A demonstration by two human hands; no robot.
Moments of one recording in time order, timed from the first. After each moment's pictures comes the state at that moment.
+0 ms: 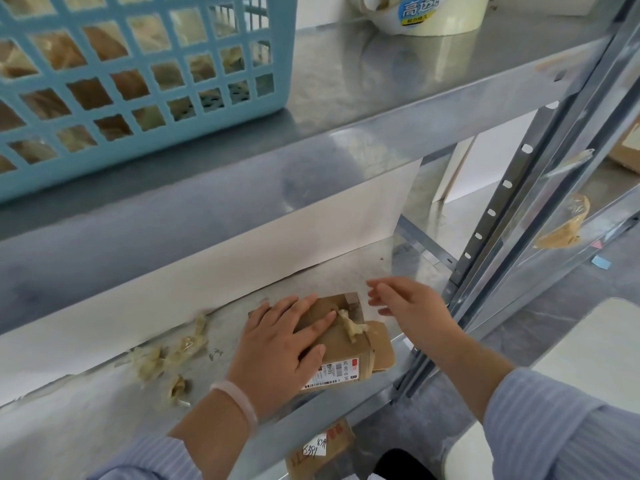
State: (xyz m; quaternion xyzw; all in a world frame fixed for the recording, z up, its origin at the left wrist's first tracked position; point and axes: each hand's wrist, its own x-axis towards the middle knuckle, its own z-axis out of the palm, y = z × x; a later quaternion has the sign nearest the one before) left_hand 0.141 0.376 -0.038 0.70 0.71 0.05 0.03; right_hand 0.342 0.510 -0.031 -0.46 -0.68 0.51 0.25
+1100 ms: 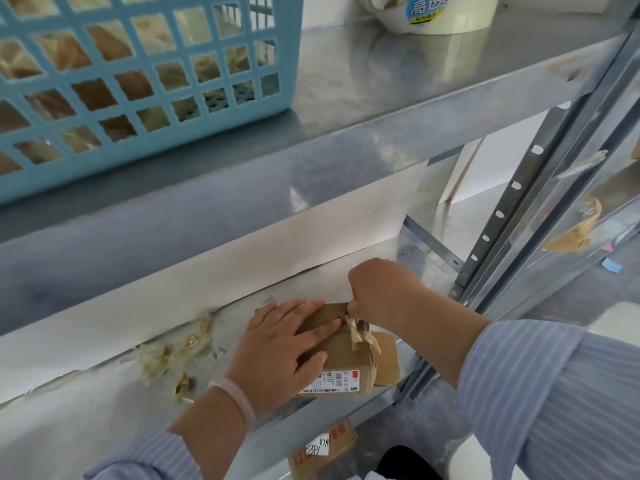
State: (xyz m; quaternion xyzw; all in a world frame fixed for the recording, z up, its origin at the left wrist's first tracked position) left_hand 0.134 0.375 -0.034 0.73 0.68 0.06 0.04; right_hand 0.280 0.527 0.014 -0.40 -0.91 0.10 -0.10
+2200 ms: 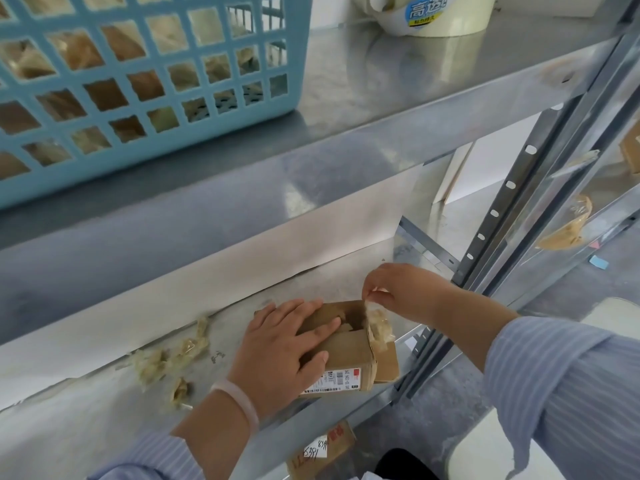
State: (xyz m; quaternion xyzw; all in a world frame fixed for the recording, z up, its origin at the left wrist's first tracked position) left_hand 0.134 0.376 -0.033 0.73 0.68 0.05 0.05; right_hand 0.327 0.553 -0.007 -0.32 -0.93 0.20 -0.01
